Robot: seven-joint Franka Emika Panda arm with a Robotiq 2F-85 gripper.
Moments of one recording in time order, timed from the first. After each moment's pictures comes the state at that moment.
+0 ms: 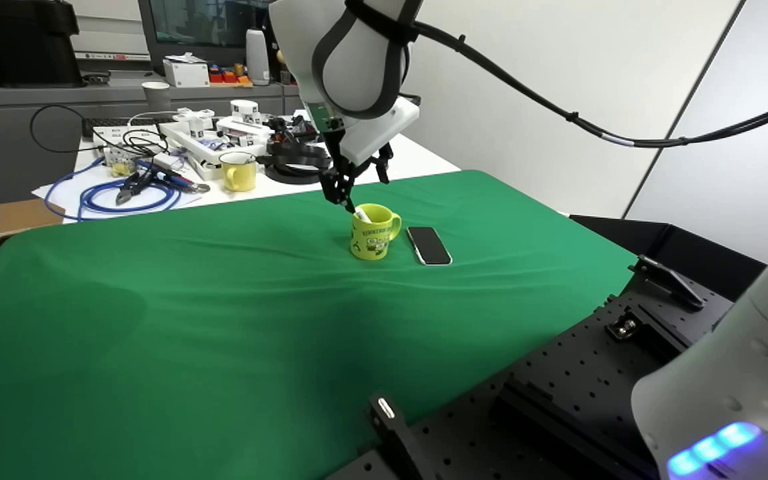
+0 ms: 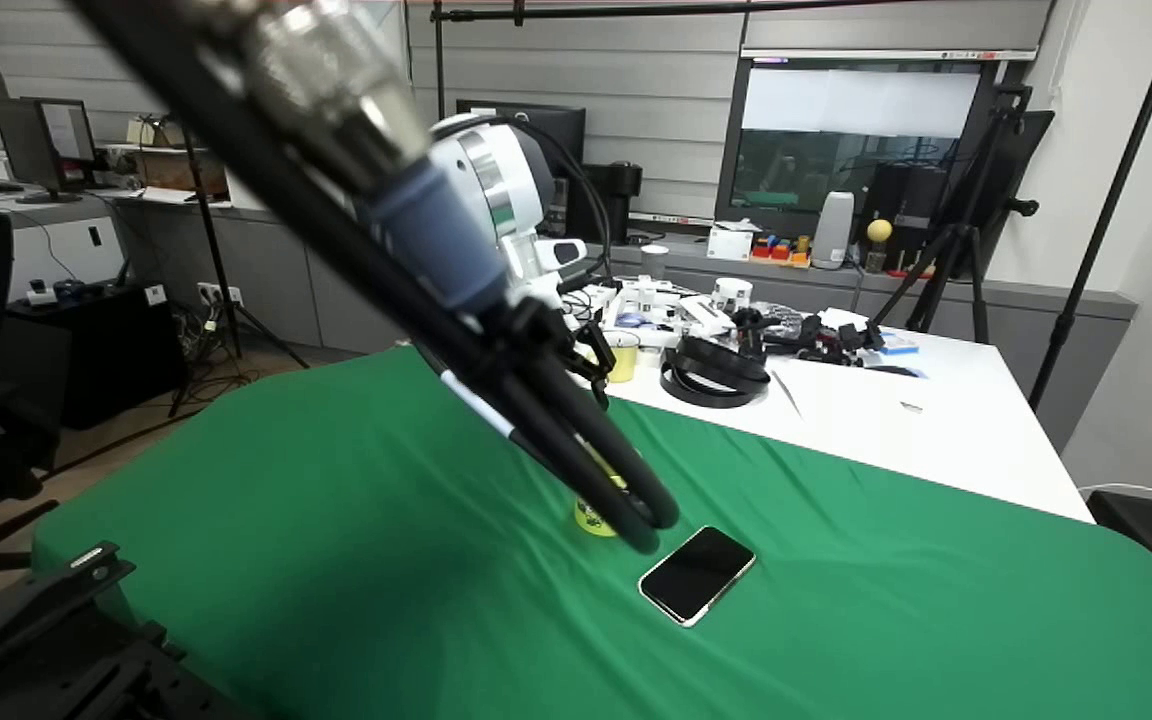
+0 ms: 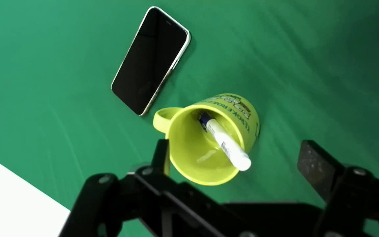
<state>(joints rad) 0.24 0.59 -0.08 -2.07 -0.69 2.50 0.54</state>
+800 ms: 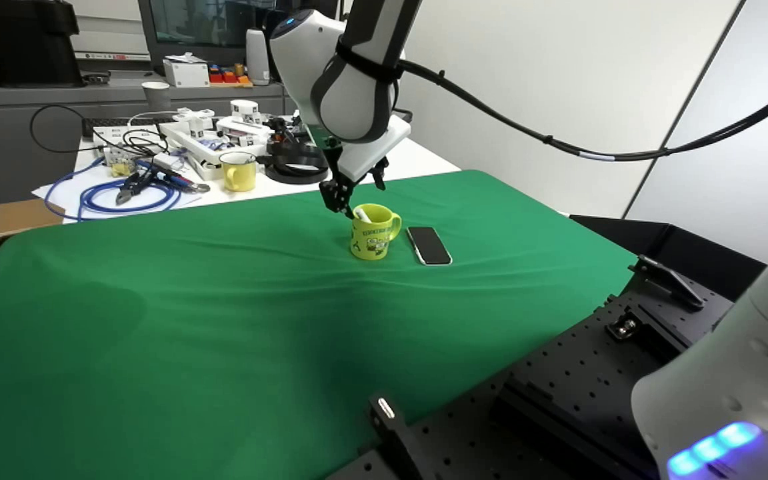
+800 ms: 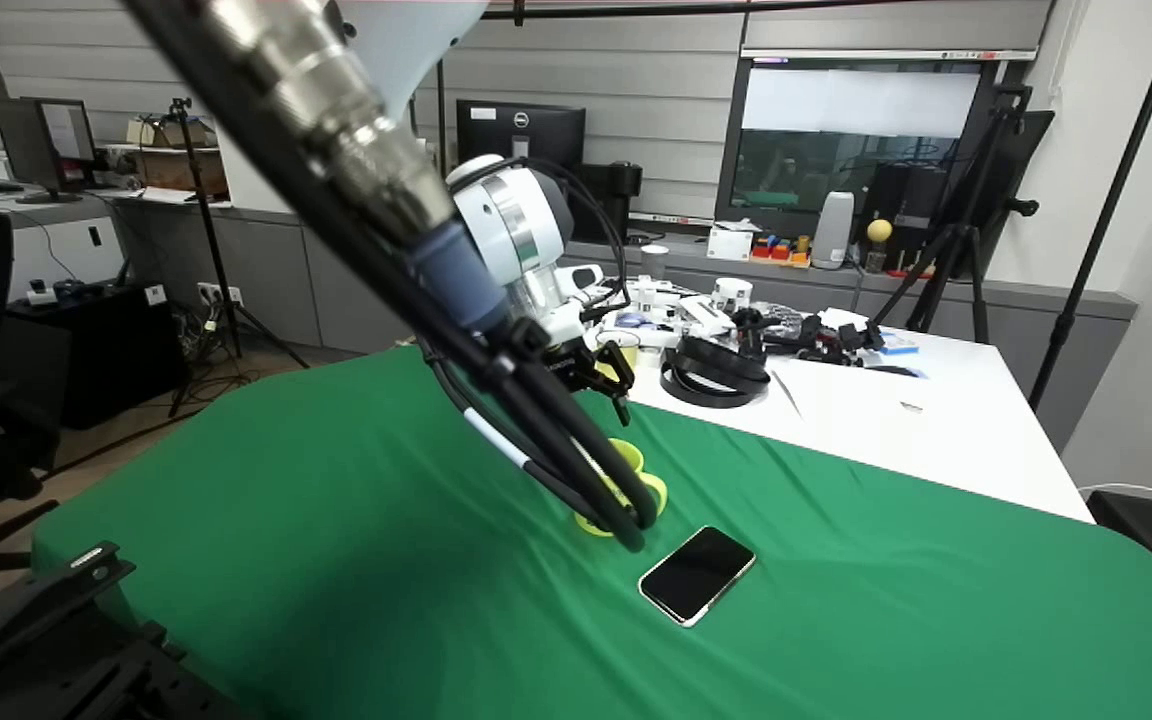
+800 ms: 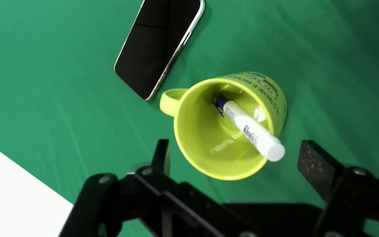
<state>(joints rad) 0.29 0.73 -0.16 -1.94 -0.69 2.54 0.54</state>
